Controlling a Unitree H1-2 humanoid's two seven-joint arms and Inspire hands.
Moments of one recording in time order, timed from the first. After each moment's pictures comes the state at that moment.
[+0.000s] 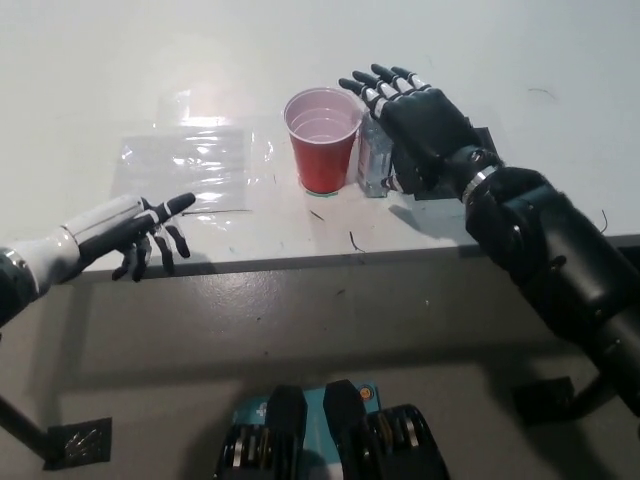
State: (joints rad) left_arm -0.54 0.61 -0.16 -0.06 0.08 0.41 -0.58; right_arm -0.91 -0.27 0.52 0.54 -0.76 -0.06 0.06
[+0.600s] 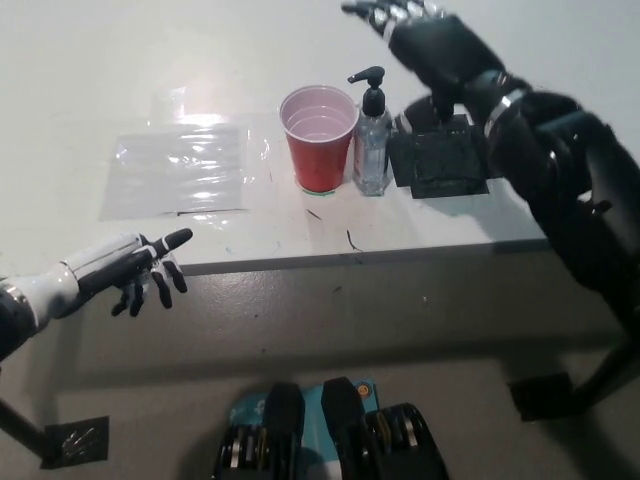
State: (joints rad) left_arm -0.46 0.61 -0.15 -0.08 0.08 0.42 -0.58; right_arm -1.01 -0.30 0.39 0.34 -0.70 0.01 0.25
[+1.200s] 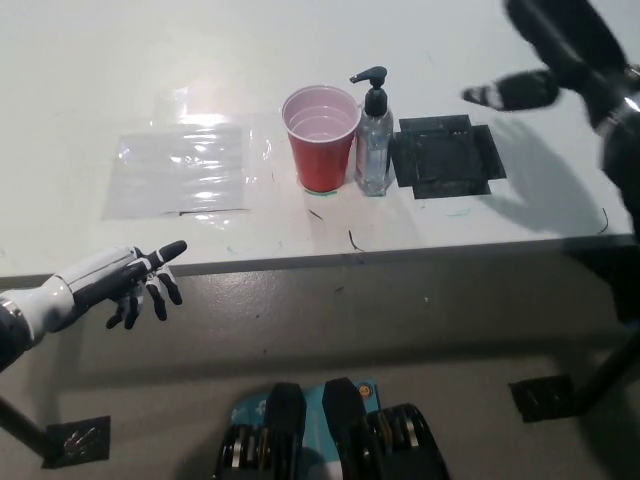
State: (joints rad) left_arm -0.43 0.61 -0.14 -0.09 0.08 0.42 -0.58; right_arm -0.77 -0.41 0.14 -0.01 -0.58 0.08 0.30
